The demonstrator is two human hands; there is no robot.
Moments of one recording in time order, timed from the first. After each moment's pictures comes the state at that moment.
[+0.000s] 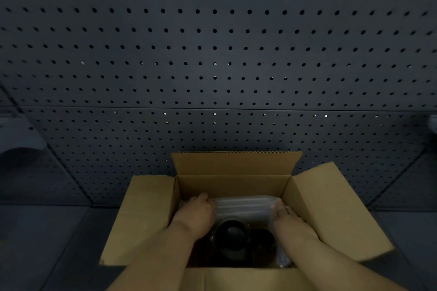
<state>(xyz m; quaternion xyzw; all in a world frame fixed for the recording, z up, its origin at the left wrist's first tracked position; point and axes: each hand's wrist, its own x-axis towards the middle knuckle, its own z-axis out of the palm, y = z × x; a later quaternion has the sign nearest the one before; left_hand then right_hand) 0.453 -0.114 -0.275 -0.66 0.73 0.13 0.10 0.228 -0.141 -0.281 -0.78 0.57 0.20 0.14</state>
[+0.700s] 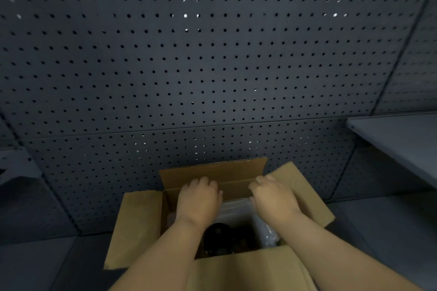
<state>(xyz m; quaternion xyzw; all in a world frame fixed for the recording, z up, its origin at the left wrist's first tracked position) 0.405 -0.076 -0.181 -0.65 0.75 -0.07 -0.07 0.231 -0.082 -0.164 -0.82 0.57 -0.03 -0.06</state>
